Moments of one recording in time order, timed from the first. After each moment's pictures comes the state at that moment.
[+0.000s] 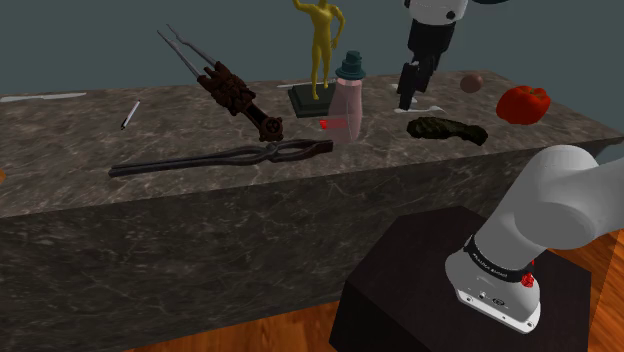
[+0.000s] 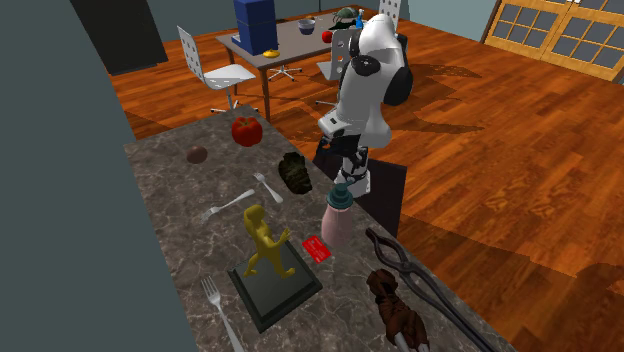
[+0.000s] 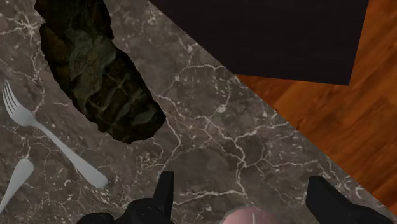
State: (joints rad) arm 0.02 -0.77 0.04 -2.42 -0.10 1.65 -0.01
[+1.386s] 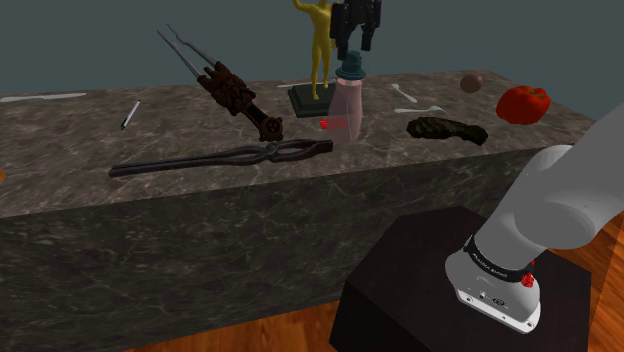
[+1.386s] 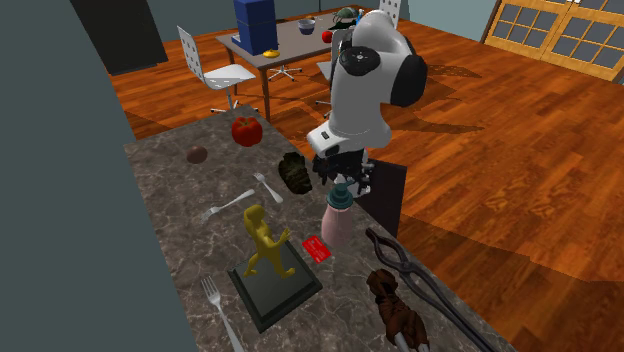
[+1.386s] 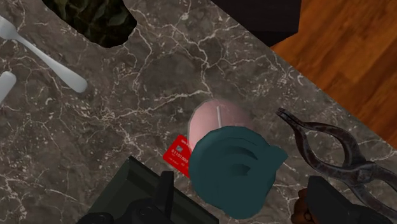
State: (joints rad) arm 0.02 -0.23 0.06 -1.79 -0.01 1.49 0.07
